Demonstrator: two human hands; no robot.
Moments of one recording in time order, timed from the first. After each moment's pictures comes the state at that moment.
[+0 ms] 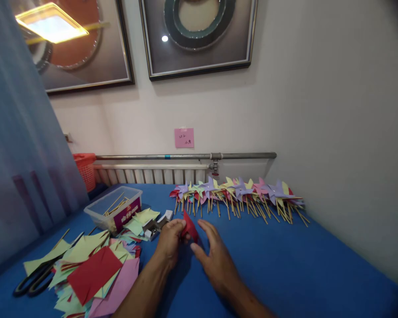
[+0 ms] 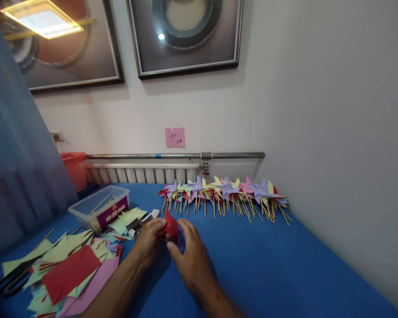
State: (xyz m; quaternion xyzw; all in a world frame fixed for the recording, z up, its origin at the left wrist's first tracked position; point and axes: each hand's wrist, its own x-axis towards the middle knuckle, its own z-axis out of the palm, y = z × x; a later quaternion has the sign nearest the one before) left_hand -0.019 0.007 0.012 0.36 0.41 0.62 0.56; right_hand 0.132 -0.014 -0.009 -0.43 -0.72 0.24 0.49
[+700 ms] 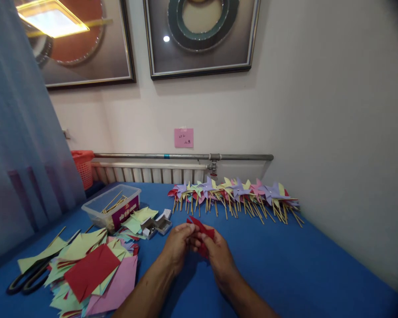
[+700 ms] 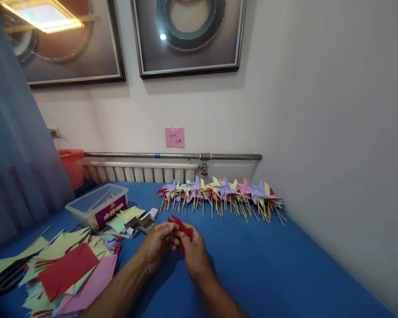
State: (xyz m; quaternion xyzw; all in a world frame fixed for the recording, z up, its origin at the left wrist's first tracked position) left_hand 0.004 -0.006 0.016 0.36 0.39 0.55 0.65; right_hand 0.124 0.000 -0.020 -0.35 -0.46 0.56 0.59
